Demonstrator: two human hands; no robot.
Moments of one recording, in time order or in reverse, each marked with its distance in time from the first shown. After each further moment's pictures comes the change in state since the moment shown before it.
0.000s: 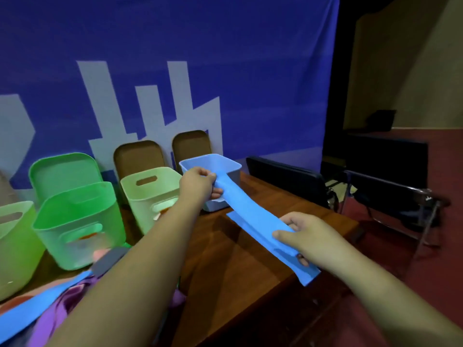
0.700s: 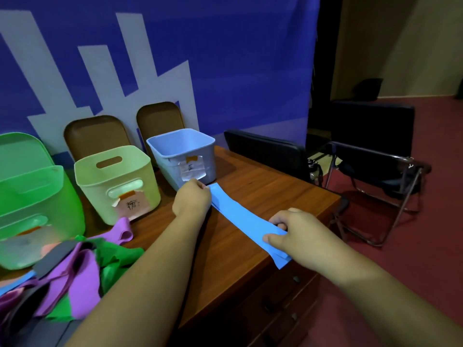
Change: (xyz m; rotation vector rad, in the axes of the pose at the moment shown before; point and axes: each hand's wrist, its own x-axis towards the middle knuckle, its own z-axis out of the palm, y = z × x) left_hand 0.001 -0.100 0.078 0.756 0.087 0.004; right_hand -0.003 0.063 -0.011 -0.383 0.038 0.057
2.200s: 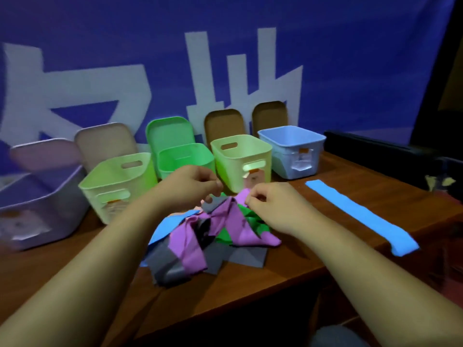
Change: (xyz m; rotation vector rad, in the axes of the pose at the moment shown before) left_hand -0.118 -0.145 -0.304 -0.091 -0.280 0.177; right_hand -0.021 -0.231 0.106 0.061 -0.043 -0.461
